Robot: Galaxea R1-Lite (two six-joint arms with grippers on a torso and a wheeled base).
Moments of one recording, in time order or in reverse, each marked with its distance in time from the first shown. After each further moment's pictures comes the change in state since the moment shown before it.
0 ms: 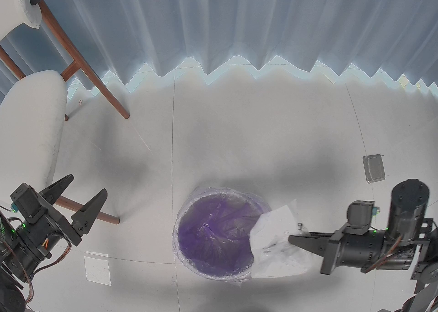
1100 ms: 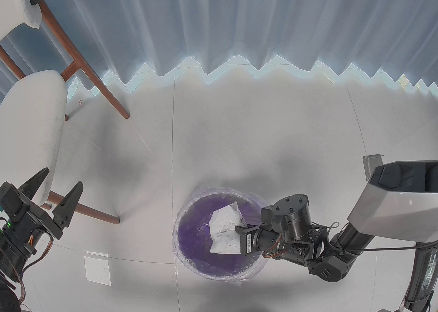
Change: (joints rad) left arm 0.141 -0.121 0.000 0.069 -0.003 0.099; right arm -0.005 0.751 -0.370 -0.273 -0.170 -0.113
